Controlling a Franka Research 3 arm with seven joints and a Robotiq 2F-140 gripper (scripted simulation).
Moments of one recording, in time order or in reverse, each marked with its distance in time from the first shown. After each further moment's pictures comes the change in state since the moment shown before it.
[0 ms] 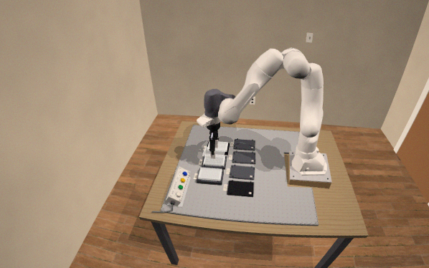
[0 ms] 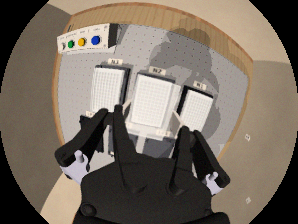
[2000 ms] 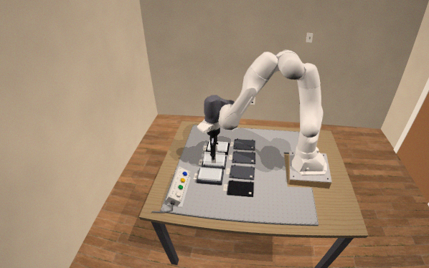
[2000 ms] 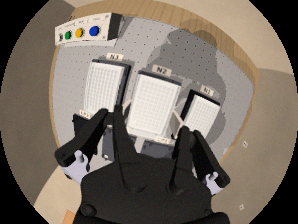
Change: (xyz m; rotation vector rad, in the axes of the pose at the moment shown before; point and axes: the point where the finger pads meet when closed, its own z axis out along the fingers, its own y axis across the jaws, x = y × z) arm 0.000 -0.002 0.035 0.001 -0.006 -0.071
